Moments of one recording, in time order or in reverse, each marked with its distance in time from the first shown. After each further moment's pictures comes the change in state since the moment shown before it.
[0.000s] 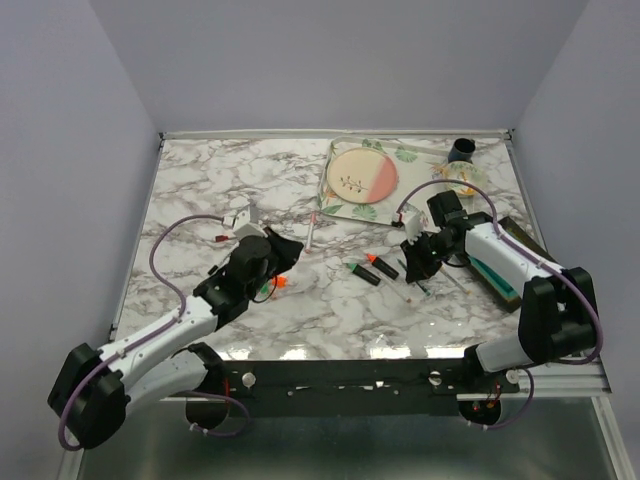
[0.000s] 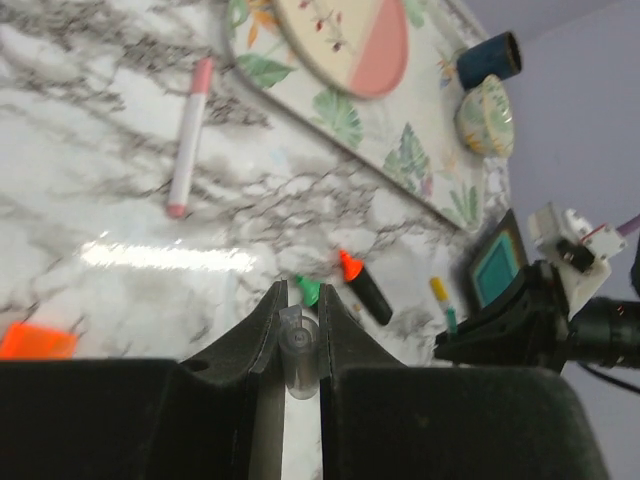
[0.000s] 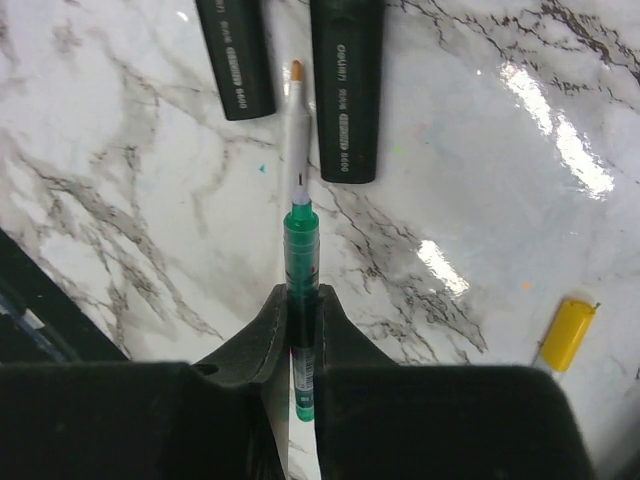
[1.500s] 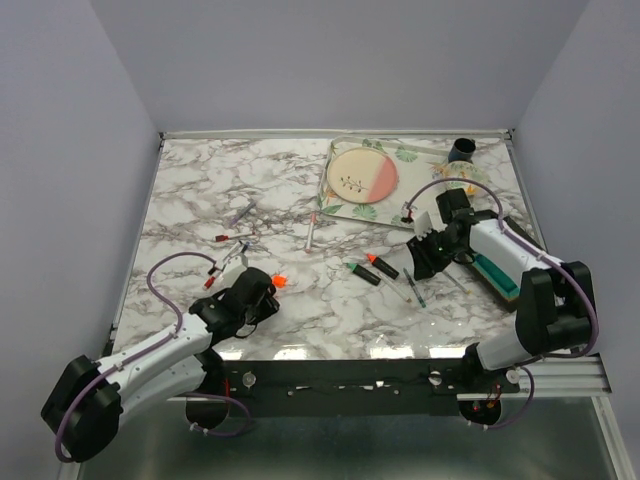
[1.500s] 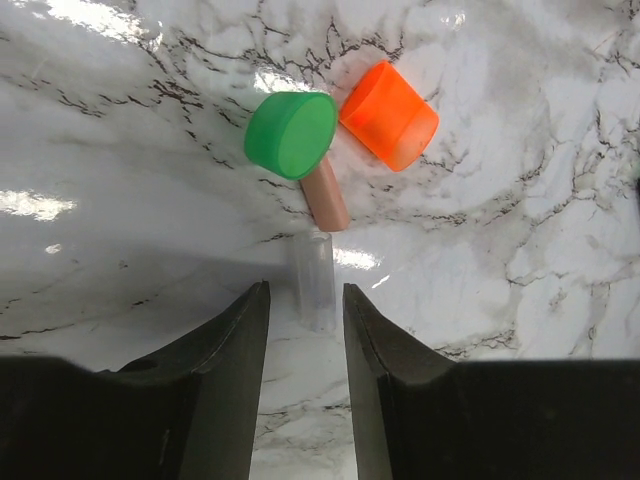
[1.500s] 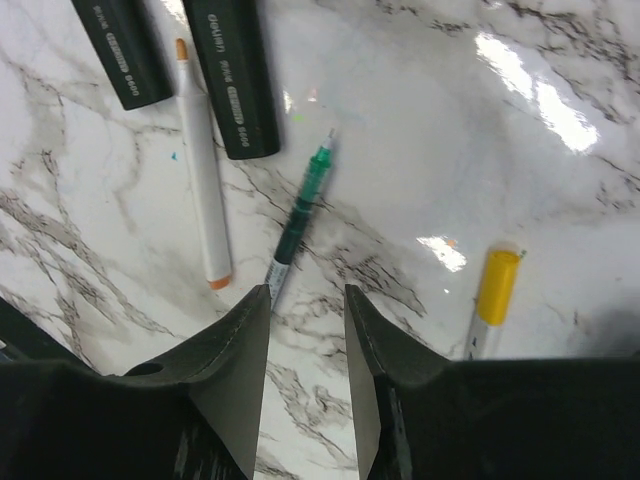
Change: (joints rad) left arm -0.006 -0.142 -0.228 -0.494 0.031 -0.133; right arm -0.063 0.056 0.006 0.016 0.082 0.006
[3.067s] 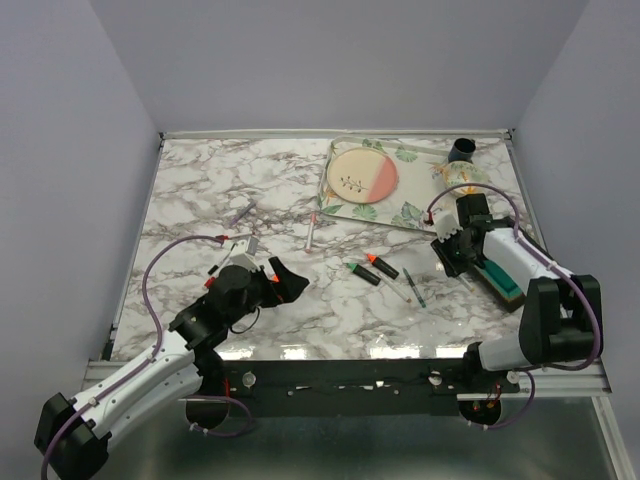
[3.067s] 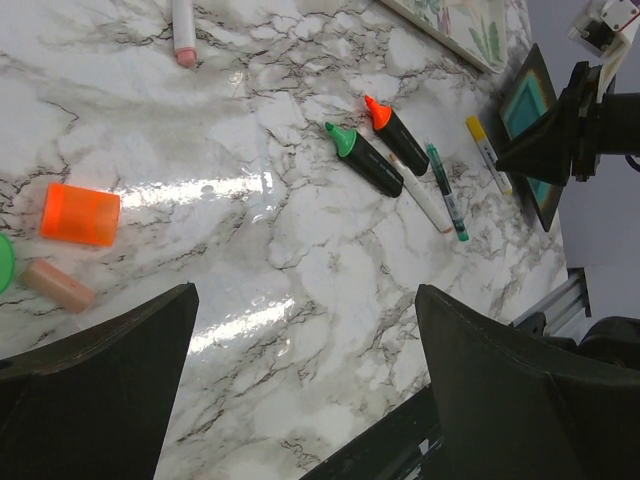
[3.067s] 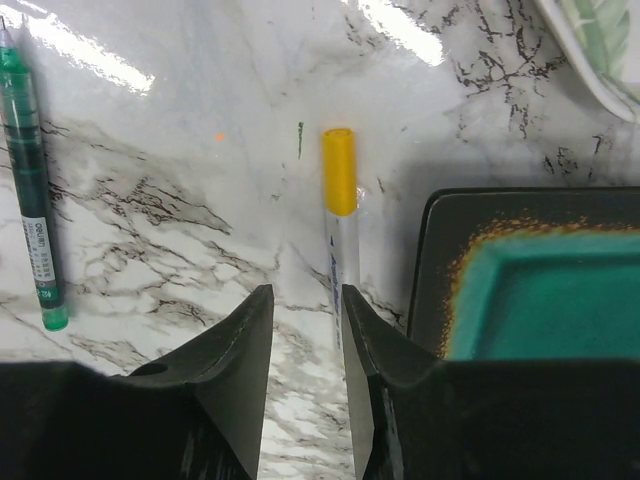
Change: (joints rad) left arm 0.000 -0.260 -0.005 0.265 0.213 0.262; right arm -0.142 -0.064 -0.084 0.077 0.317 -0.070
